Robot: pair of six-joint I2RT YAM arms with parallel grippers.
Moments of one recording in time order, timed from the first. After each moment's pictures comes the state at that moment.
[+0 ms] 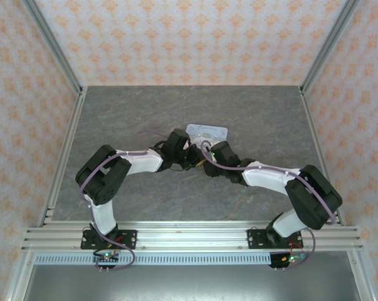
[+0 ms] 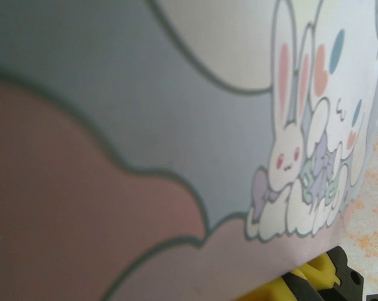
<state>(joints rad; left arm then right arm) -0.62 1.84 0.97 0.15 0.42 -1.22 0.69 1.50 0.71 -0.10 0.08 0.24</state>
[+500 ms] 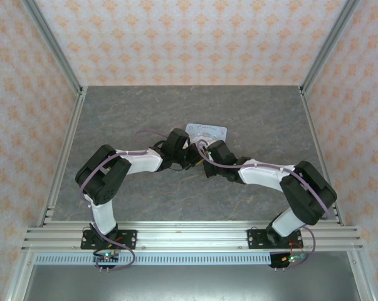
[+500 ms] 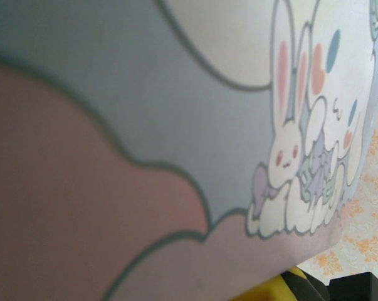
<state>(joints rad) -0.62 1.84 0.97 0.15 0.41 -1.22 0.70 1.55 0.75 -0.10 0.08 0.25</state>
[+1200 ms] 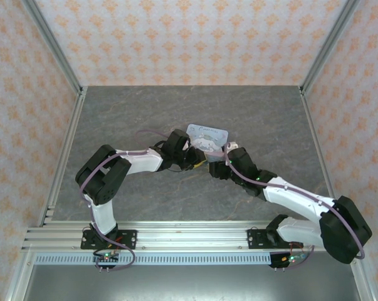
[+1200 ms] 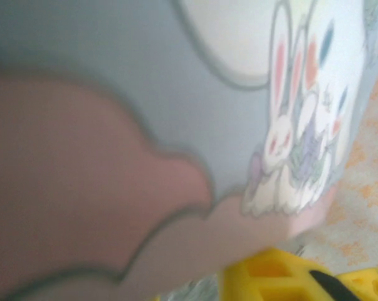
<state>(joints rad) -0.62 1.84 0.97 0.08 0.42 -1.13 0.68 1.13 0.54 -0.10 0.05 0.48</state>
